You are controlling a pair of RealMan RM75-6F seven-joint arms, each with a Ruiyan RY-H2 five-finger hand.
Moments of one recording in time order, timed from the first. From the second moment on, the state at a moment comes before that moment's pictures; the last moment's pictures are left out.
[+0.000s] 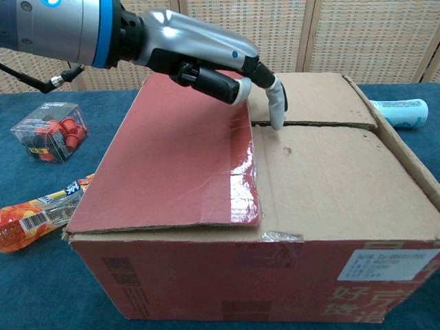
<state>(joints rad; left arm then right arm) -1.20 -1.17 -0.21 -1.83 1.23 0.49 0.09 0.27 -1.05 0.13 -1.71 -1.41 1.37 -0.07</state>
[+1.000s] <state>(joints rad) -1.21 -1.06 -0.18 -1.92 1.15 0.57 0.18 0.27 -1.06 0.14 -1.71 -1.41 1.36 -0.06</state>
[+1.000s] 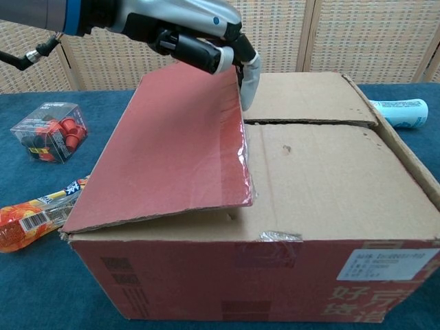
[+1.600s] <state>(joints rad) -1.12 -0.82 -0.20 -2.06 1.26 0.63 0.12 0.28 -1.05 0.15 -1.73 -1.41 1.34 -0.08</state>
